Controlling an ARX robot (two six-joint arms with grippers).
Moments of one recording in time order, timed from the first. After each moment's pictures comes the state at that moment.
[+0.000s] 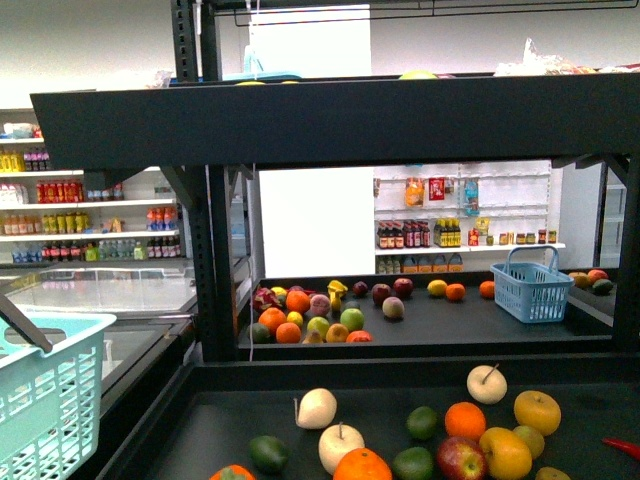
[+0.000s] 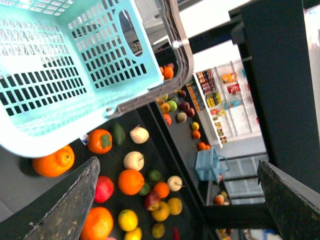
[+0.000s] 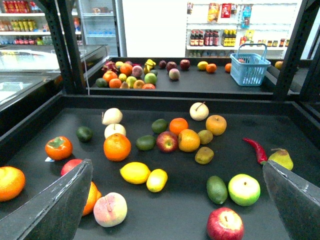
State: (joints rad) left arm 0.55 0.89 0.59 0.10 0.54 -1.05; right arm 0.00 0.00 0.02 0.00 0.00 0.00
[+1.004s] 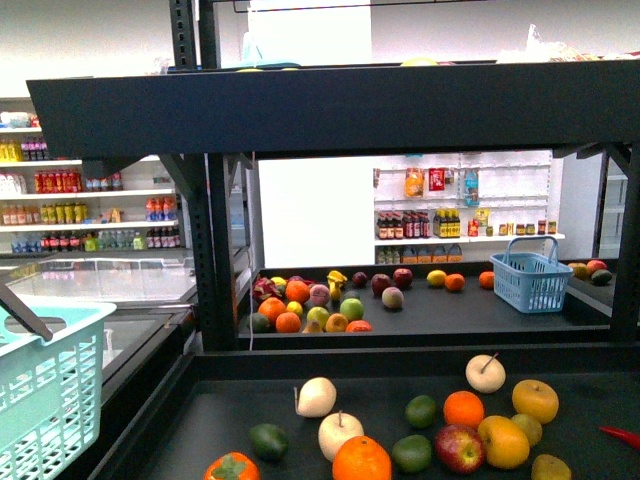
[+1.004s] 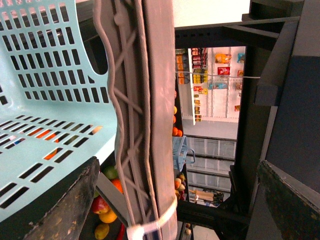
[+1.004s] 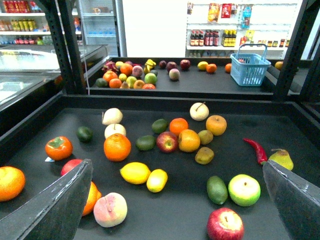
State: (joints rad) left arm 0.41 1.87 1.43 0.17 0.58 -1.27; right arm 0.00 0.00 0.02 0.00 0.00 0.00
